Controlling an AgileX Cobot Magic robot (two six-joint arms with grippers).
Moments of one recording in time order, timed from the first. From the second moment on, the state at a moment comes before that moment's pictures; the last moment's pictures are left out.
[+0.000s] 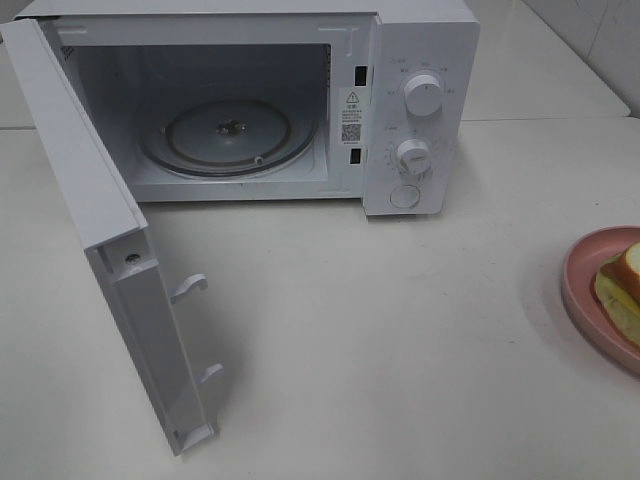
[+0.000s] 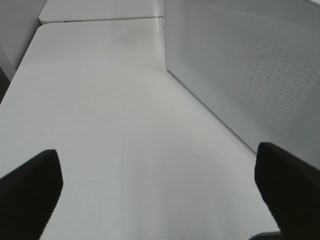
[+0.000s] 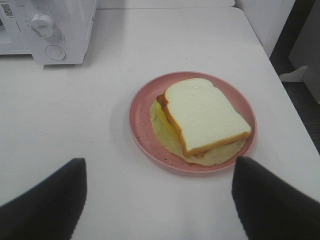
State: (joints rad) left arm 0.07 0.00 -0.50 -0.12 1.04 0.14; right arm 0.01 0.00 -0.51 -0.07 1.04 0.06
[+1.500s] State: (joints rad) left arm 0.07 0.49 -0.28 -0.09 0.16 0.13; right arm 0.01 0.00 -0.51 -0.07 1.04 0.06
